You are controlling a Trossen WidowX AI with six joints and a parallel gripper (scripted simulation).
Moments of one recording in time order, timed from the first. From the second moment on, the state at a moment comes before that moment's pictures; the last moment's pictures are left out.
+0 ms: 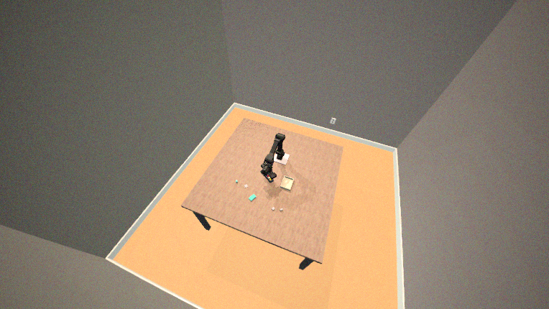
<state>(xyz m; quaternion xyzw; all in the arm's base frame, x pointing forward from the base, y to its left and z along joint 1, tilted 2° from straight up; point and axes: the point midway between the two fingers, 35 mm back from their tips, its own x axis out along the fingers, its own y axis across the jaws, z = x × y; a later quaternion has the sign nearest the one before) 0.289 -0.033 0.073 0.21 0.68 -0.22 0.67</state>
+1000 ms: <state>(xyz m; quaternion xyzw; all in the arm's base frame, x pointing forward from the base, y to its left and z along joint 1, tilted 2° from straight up) 0.288 -0.033 0.087 0.21 0.68 -0.22 0.67</state>
